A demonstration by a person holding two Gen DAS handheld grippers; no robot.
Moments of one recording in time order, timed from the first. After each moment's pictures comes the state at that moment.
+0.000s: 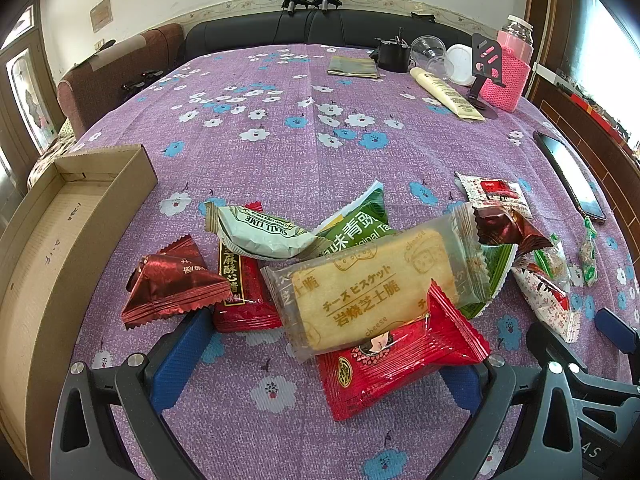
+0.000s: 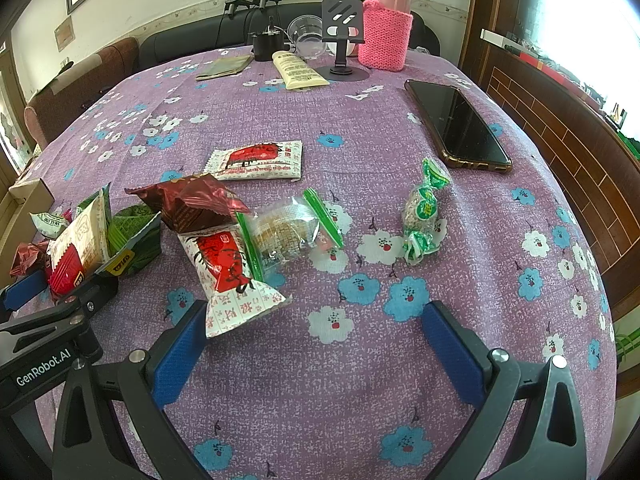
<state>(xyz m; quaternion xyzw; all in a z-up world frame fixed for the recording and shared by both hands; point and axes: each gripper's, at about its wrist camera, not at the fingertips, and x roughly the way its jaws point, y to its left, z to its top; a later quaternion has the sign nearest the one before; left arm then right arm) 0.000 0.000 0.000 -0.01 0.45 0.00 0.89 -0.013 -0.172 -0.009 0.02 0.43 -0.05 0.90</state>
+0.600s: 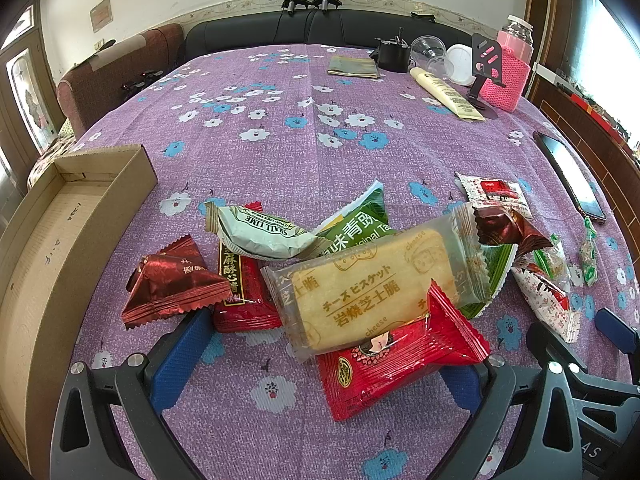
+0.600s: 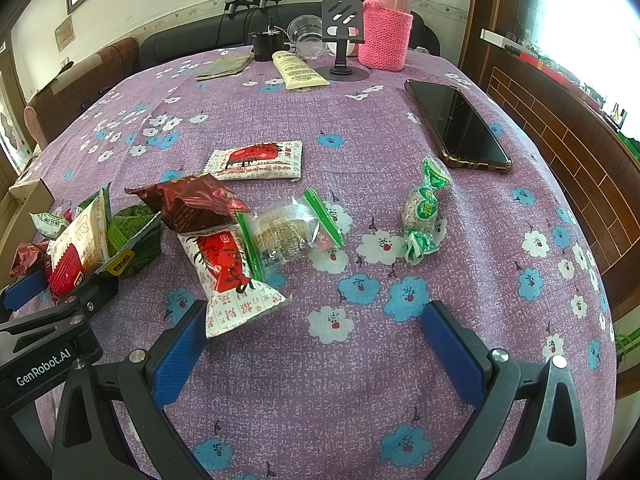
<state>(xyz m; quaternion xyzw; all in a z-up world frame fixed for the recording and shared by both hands) 0.000 0.000 0.000 -0.01 0.45 0.00 0.89 -0.013 -0.172 -0.009 0.02 0.43 -0.05 0.90</state>
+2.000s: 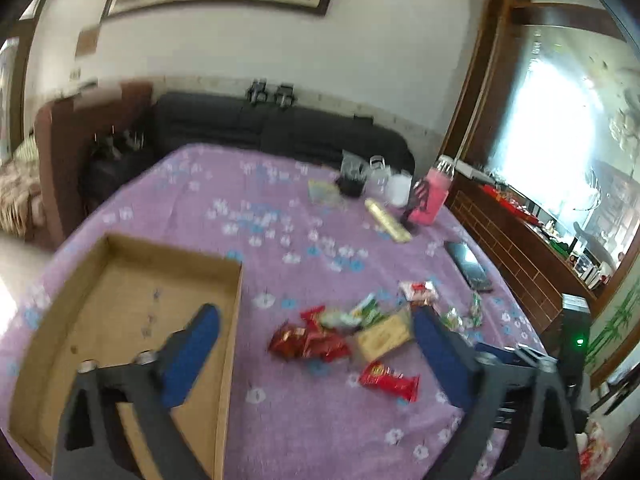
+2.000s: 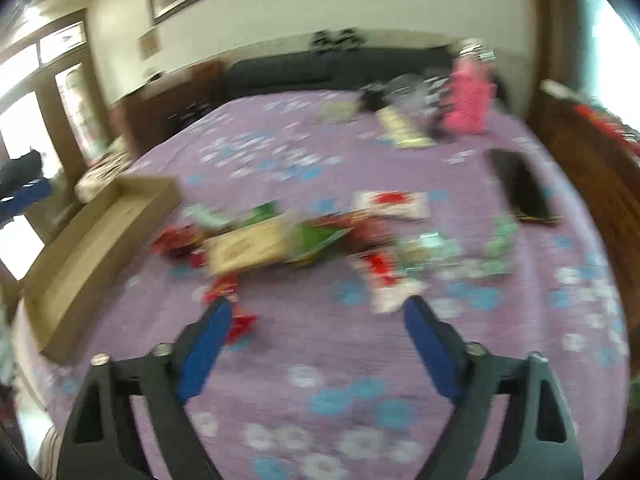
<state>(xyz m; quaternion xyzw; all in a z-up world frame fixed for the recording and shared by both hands) -0.074 0.146 0.108 -0.10 0.31 -0.15 0.93 -0.073 -0.100 0.036 0.00 0.38 0.12 0.92</state>
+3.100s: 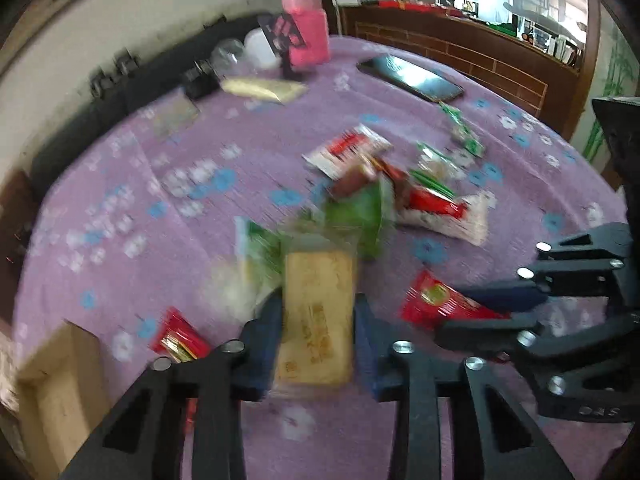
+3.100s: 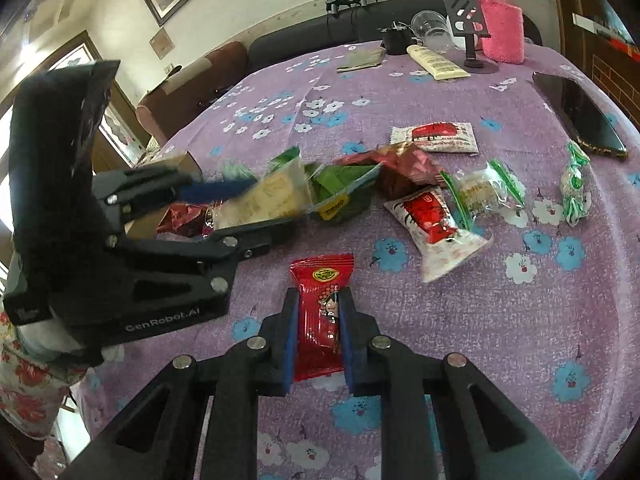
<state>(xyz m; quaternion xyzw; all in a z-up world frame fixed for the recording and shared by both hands) -0.008 -0.018 0.020 0.21 0.43 -0.29 0.83 -0.054 -0.129 -0.003 0.10 0.43 0.17 0.88</state>
